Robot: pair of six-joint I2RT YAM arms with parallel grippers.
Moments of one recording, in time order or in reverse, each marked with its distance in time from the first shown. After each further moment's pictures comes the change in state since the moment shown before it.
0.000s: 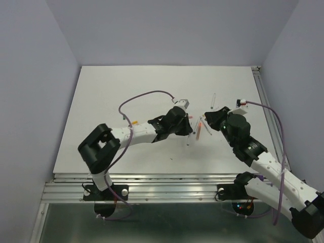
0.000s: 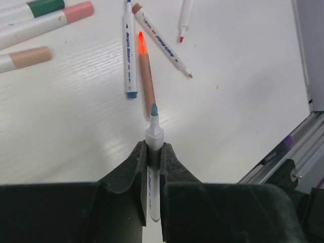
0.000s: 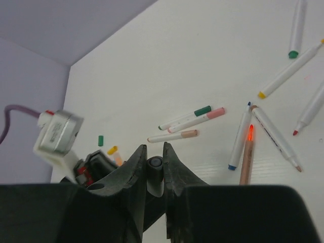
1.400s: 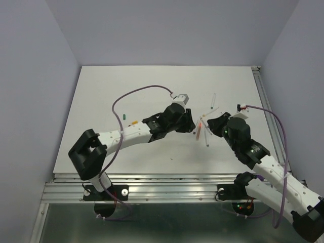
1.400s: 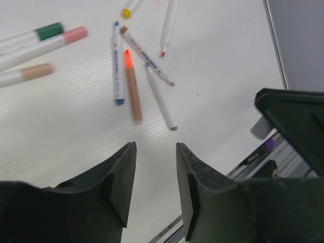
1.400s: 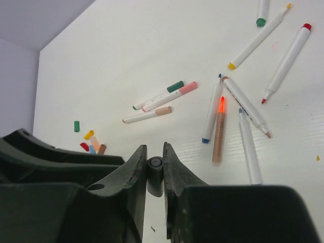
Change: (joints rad) left arm -0.009 0.042 0.182 -0.122 -0.029 0.021; right arm 0.000 -0.123 -0.059 -0.182 0.014 0.041
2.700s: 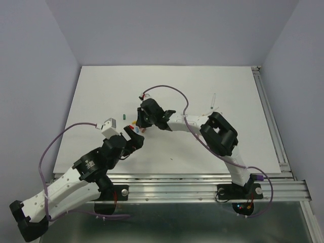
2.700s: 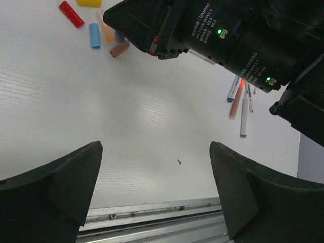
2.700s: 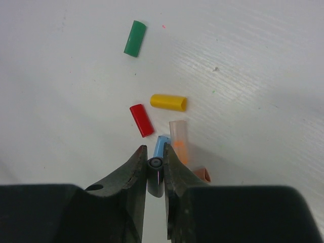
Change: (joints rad) left arm 0.090 -1.085 -0.583 -0.563 -0.414 -0.354; right arm 0.347 1.447 1.009 0.170 -0.320 -0.265
